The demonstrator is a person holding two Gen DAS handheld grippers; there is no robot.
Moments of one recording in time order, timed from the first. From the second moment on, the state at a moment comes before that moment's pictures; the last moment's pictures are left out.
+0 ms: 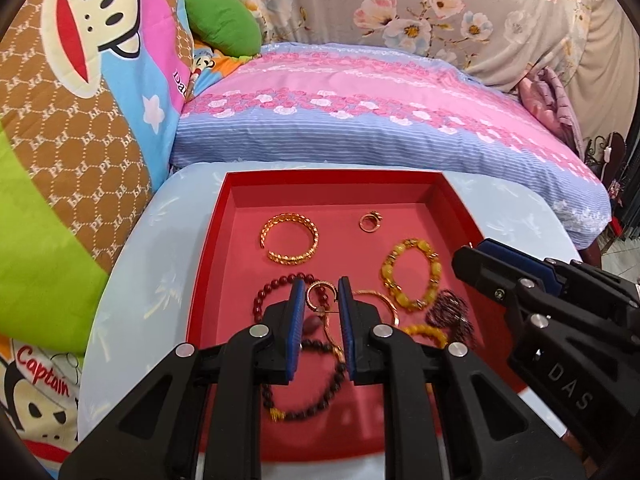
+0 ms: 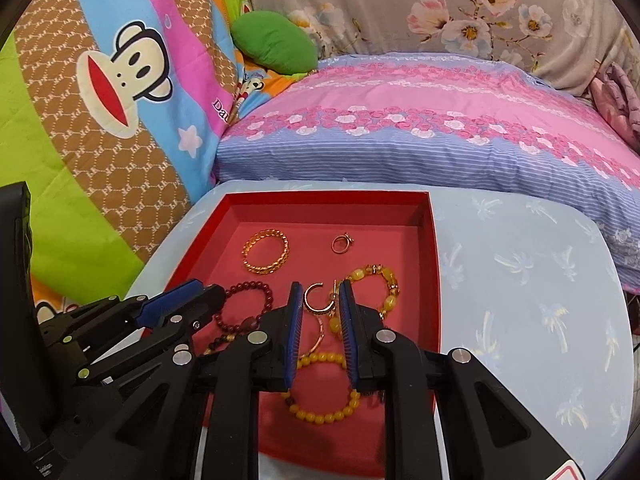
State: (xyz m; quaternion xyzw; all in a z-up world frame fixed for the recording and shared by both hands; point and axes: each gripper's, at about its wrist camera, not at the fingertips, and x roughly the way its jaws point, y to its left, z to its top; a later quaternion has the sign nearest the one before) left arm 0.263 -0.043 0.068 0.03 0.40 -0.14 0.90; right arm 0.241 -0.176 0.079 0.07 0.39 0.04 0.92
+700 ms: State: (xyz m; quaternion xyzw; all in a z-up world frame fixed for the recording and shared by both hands) left arm 0.302 -0.052 0.036 0.04 0.43 -0.13 0.90; right arm 0.284 -0.178 0.046 0.08 0.42 0.03 0.90
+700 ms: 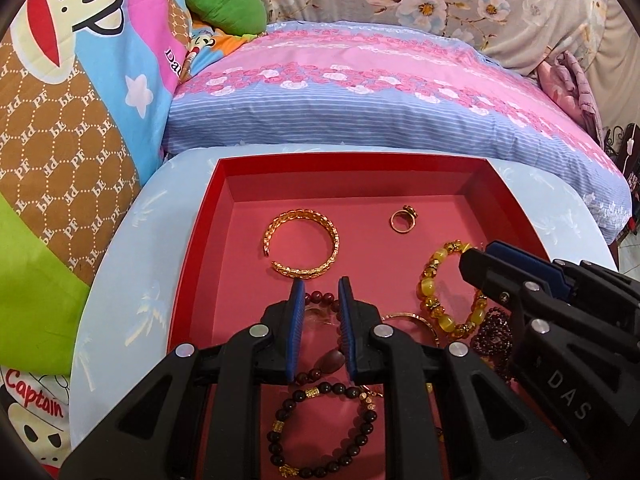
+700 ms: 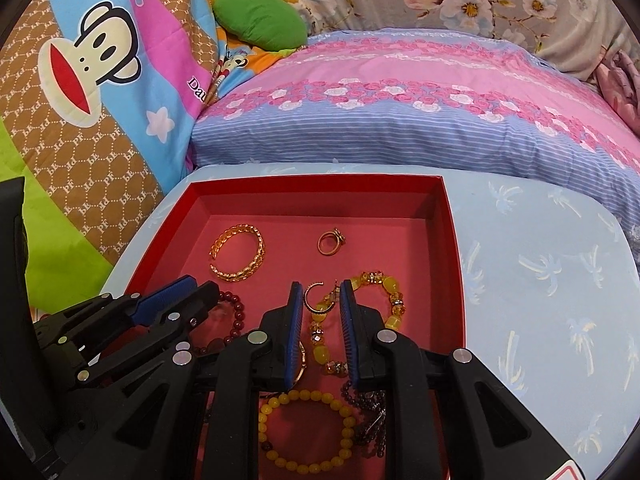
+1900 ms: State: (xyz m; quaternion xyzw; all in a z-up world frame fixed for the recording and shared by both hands) left arm 0.191 -0.011 0.077 0.01 0.39 -0.08 0.92; right arm 0.152 -0.170 0.094 0.05 0.36 -0.02 0.93
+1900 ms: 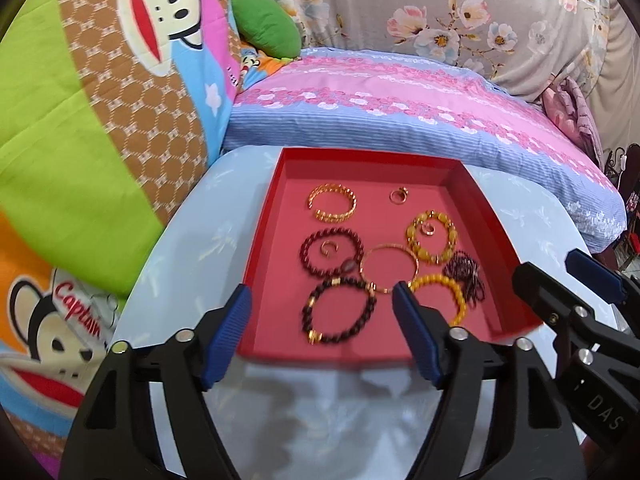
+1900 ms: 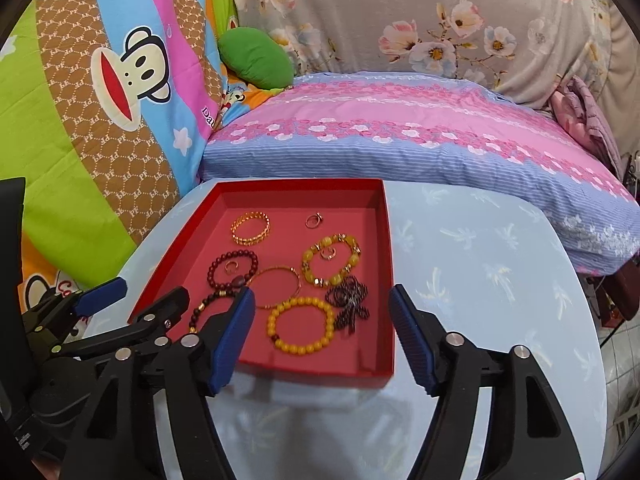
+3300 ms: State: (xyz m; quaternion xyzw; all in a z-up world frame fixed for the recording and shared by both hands) left arm 0.128 -0.003 0.014 0.05 0.37 0.01 0.93; right arm 0.094 -0.161 0.024 0.00 0.35 -0.09 0.93
